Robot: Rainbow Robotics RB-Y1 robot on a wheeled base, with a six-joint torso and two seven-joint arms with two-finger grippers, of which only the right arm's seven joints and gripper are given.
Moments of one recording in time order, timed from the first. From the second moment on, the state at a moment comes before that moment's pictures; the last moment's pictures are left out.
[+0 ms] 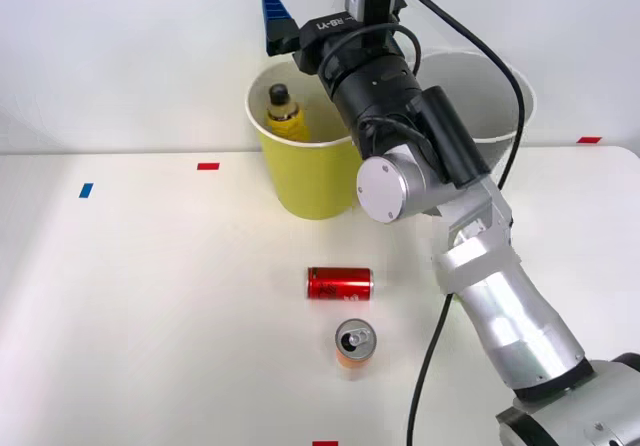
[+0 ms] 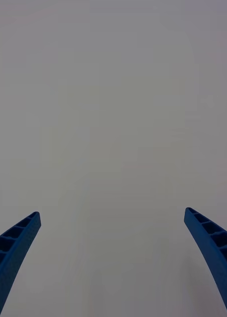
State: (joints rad) arm -0.61 -0.09 0.29 -1.51 -0.57 -0.10 1.90
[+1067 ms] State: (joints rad) arm 0.24 -0.47 0.30 -2.27 -0.63 -0.24 1.85
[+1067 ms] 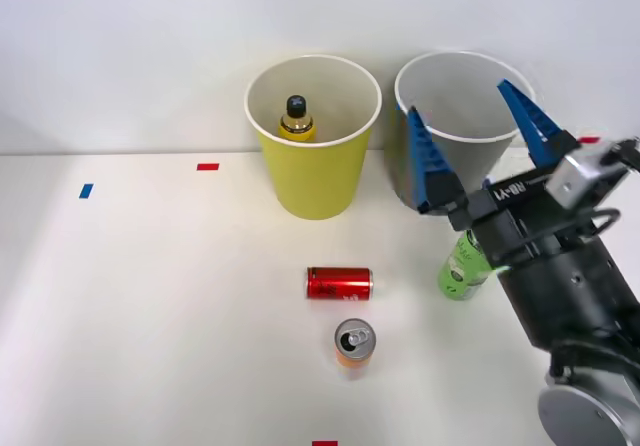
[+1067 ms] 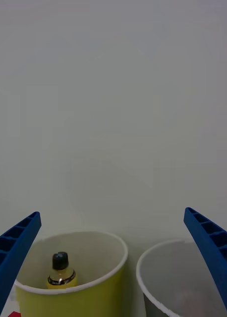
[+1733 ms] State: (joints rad) arm 0.65 -0.49 0.13 -2.29 -0.71 -0.32 1.84
